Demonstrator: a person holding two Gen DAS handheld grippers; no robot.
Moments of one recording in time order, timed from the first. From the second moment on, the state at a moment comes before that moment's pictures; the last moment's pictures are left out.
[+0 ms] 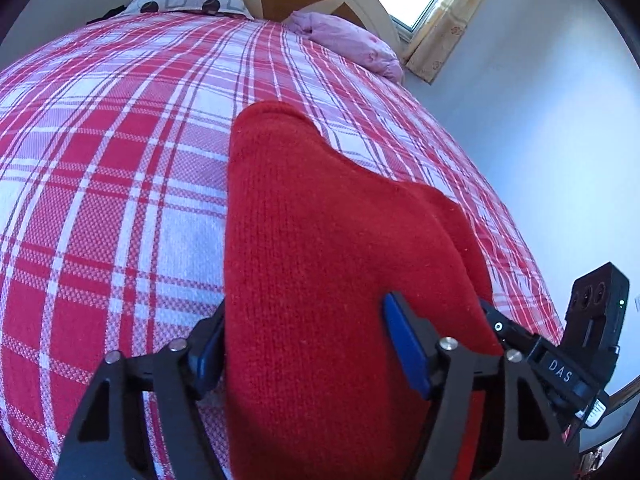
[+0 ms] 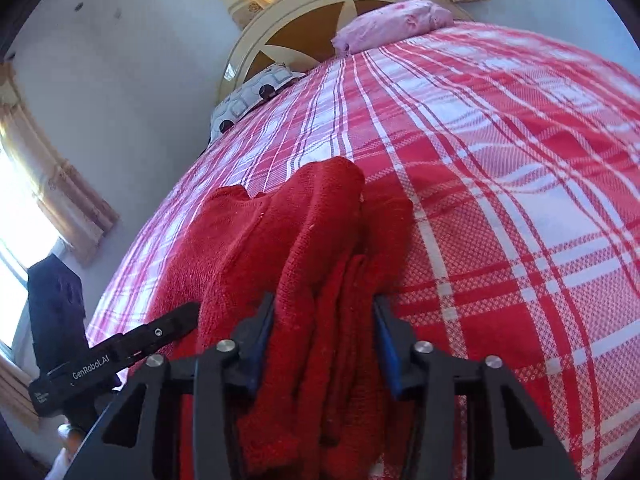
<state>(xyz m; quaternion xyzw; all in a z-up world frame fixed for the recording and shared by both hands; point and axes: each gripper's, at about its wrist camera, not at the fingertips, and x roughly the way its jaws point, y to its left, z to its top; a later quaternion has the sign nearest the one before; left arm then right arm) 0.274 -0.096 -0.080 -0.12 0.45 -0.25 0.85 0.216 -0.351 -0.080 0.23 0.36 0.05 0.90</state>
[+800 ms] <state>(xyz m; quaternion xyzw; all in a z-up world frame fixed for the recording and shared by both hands) 0.211 -0.074 -0.031 -0.01 0.39 -0.18 0.90 0.147 -0.277 -0.028 0.22 0.33 0.05 0.92</state>
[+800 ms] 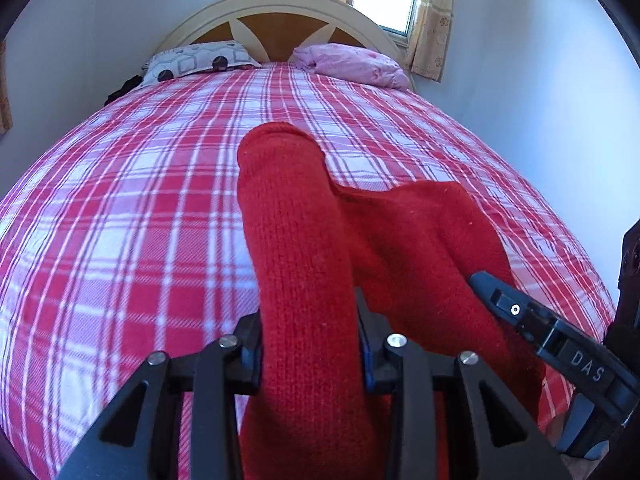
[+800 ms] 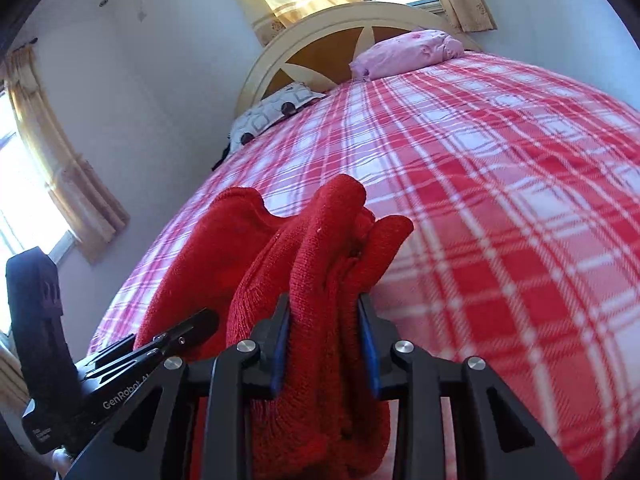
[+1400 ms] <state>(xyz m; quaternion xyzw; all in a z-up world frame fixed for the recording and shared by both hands) 0.175 0.040 -0.034 -0.05 0.40 -0.14 0.91 0.128 -0.164 -0.022 0.20 0.35 0.14 0.91</state>
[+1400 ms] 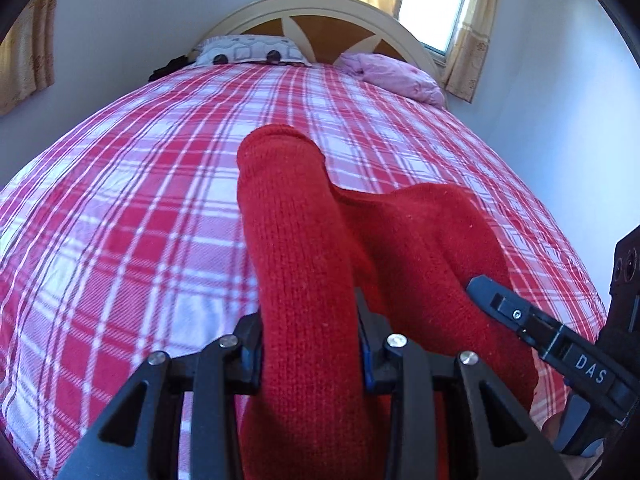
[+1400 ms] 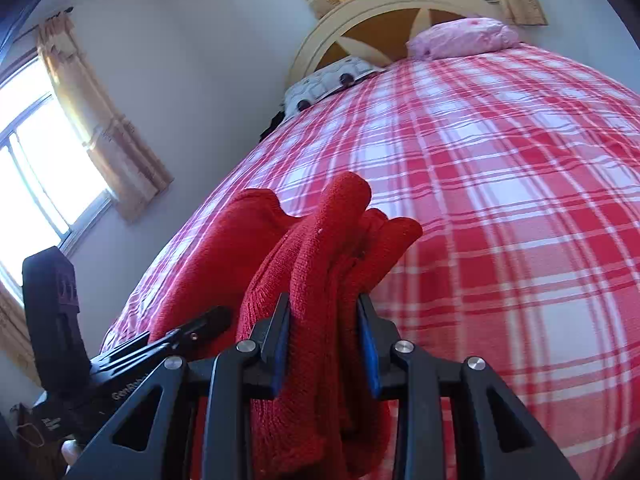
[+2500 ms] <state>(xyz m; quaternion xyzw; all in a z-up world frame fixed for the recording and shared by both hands) 0.293 0.145 -0.085 -0.12 0.40 -0.05 0.91 0.261 -0.105 -0.095 0.24 0.38 0.11 0.88</state>
